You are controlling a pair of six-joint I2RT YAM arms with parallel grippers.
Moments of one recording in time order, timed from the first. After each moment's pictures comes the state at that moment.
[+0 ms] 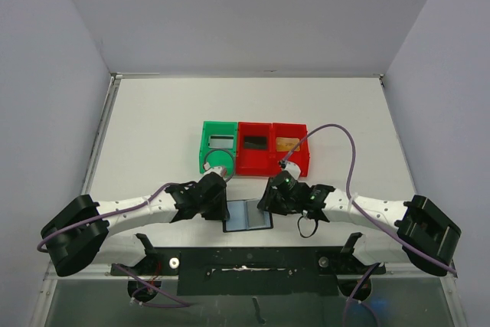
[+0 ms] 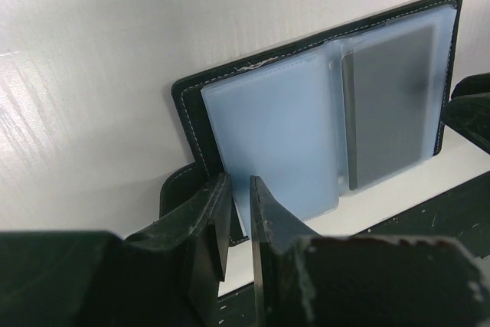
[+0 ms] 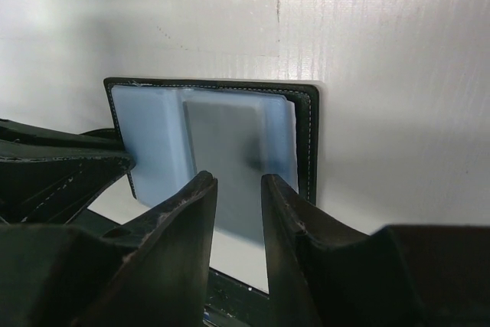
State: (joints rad) left arm -0.95 1.28 0.54 -0.28 -0.04 -0.89; right arm 0.95 1.25 0.55 -0.21 0.09 1.04
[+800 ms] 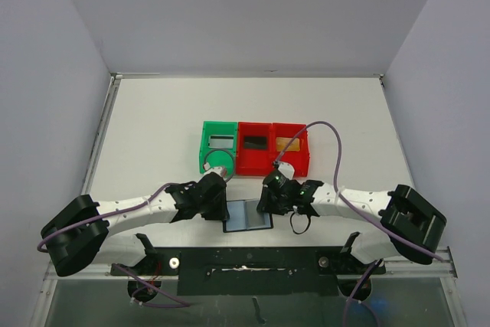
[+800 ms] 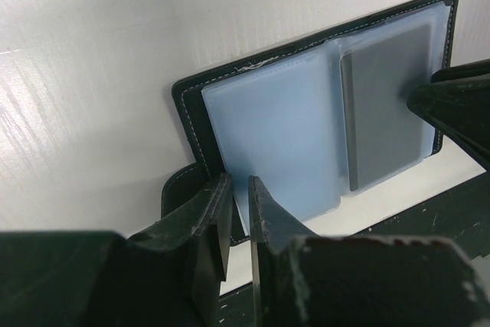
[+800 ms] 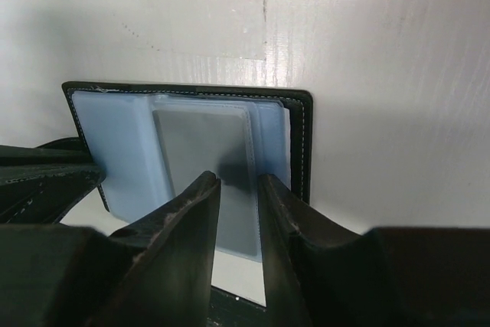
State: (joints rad) left arm -0.95 1.28 0.54 -0.28 -0.04 -0.89; right arm 0.96 1.37 0.62 -0.27 0.09 1.02
